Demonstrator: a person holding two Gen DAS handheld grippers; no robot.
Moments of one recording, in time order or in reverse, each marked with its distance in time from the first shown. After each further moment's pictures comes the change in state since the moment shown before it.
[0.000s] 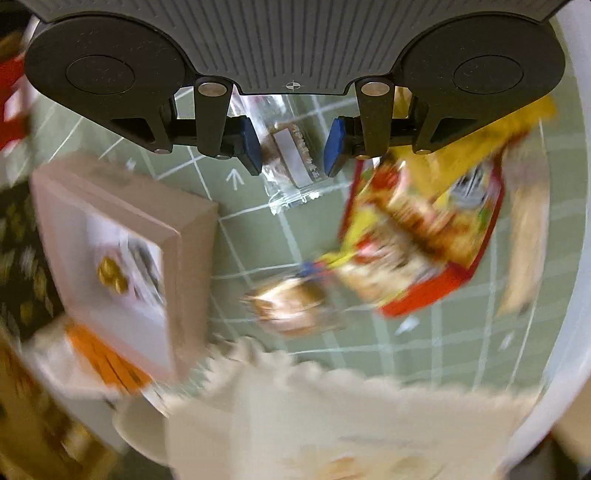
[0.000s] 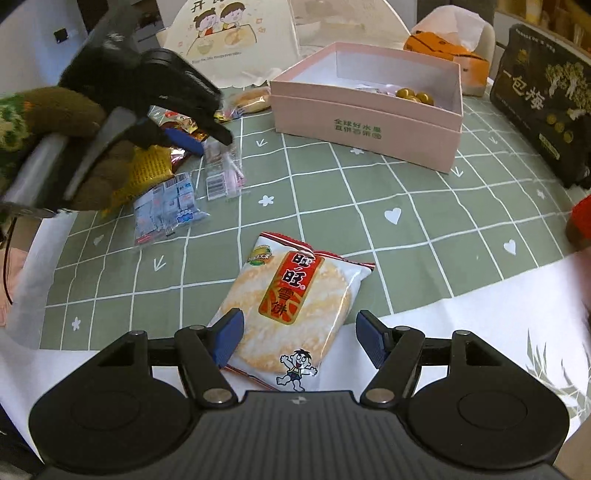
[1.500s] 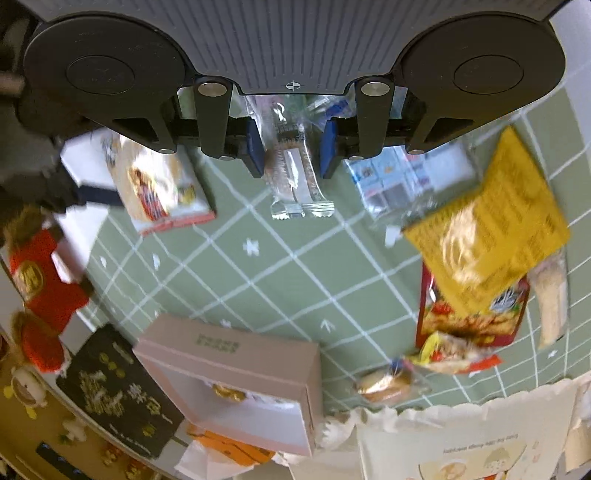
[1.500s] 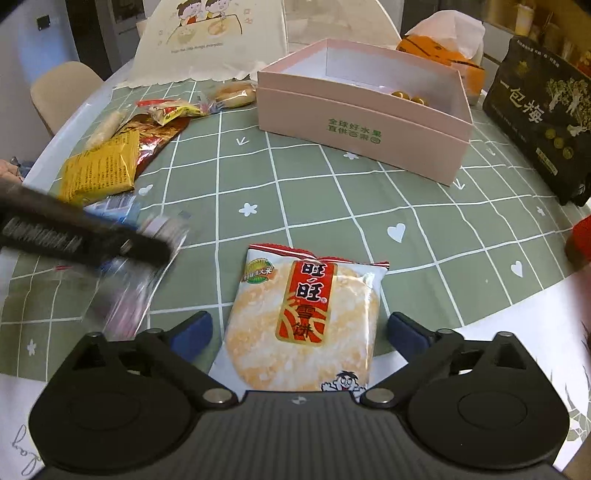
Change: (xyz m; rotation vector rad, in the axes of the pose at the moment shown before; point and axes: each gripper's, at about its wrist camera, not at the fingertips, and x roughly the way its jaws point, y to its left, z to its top) left arm -0.054 -0.003 -0.113 0.258 0.047 -0.180; right arm 0.037 0.013 0.013 -0.020 -0.008 -0.118
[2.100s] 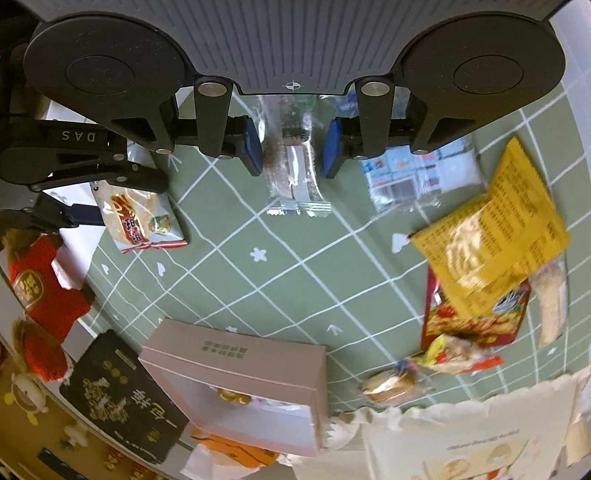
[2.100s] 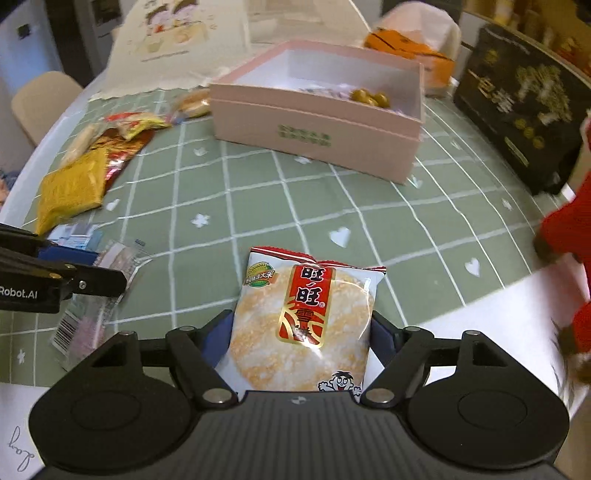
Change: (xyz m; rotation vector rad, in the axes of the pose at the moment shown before) left arm 0.003 -0.013 -0.001 0.028 -0.012 0.021; right arm -0.010 -0.032 0.009 0.053 0.029 -0.043
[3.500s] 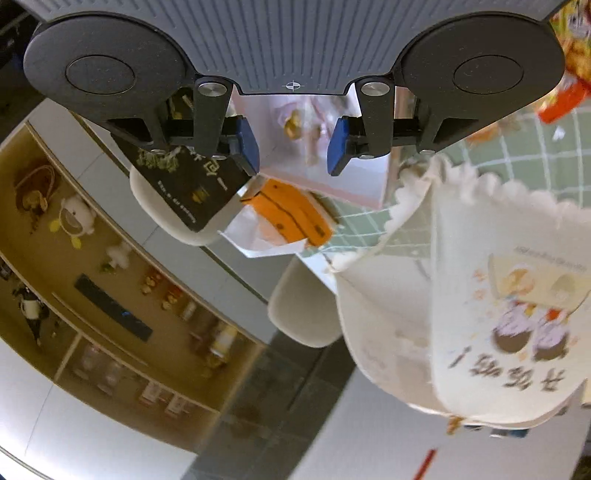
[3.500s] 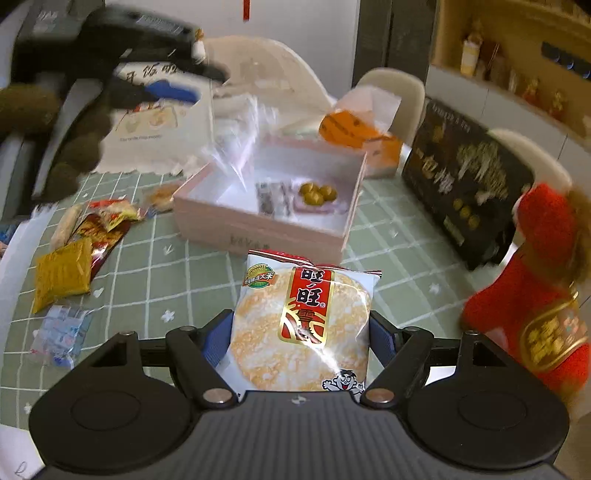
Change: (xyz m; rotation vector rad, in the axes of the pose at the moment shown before) left arm -0.033 0.007 0.172 -0.192 -0.487 -0.221; right arm -0.061 -0.037 0.038 0.003 -0.211 -0.076
